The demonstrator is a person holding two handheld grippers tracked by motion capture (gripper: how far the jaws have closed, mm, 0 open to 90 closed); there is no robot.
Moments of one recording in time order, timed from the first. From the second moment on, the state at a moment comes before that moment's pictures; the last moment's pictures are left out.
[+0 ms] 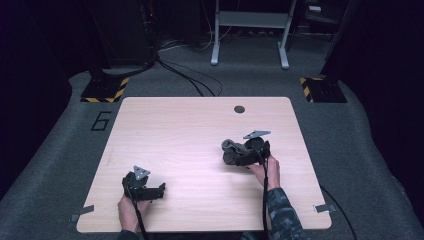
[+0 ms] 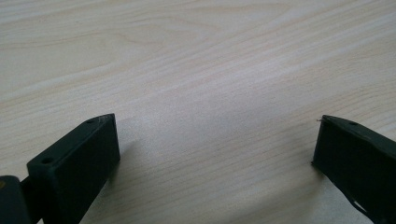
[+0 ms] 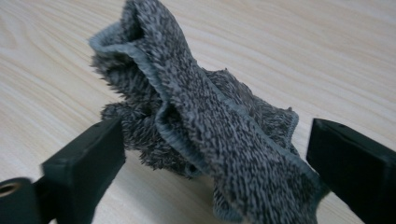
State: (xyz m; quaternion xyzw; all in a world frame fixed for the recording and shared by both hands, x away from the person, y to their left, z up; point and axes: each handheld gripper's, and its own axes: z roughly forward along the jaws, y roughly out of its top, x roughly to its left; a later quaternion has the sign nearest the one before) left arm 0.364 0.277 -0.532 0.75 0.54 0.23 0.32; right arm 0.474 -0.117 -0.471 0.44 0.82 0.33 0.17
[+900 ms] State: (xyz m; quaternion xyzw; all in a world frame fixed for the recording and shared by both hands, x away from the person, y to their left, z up) left arm 0.364 0.277 -0.532 0.75 0.54 0.23 0.32; right arm 0.469 -0.126 -0.476 0.45 0.80 0.37 0.15
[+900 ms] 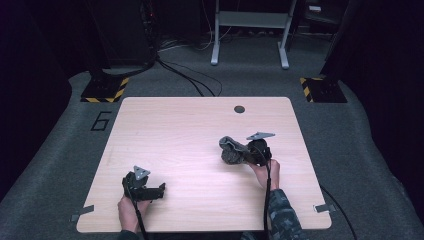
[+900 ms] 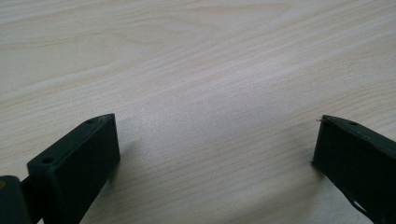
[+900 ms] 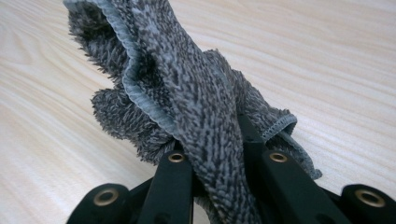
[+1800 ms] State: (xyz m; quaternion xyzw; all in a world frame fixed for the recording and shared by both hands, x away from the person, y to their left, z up) left arm 0.364 0.277 -0.532 0.75 0.53 0.23 0.32; right arm 0.399 -0.112 -0.413 0.42 0.79 0.44 0.11
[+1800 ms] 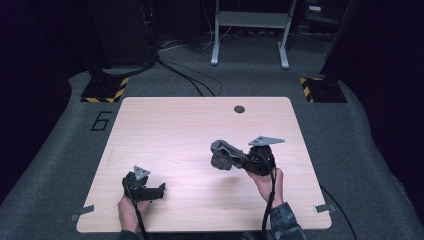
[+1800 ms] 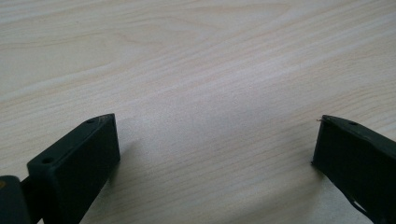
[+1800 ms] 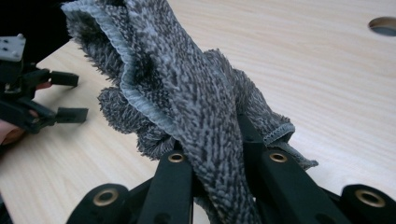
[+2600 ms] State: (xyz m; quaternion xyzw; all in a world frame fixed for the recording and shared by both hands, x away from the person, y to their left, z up) left arm 0.365 0.277 -0.532 0.75 0.53 0.23 0.31; right arm 0.373 -0.080 -0.459 0.42 0.81 0.39 0.05
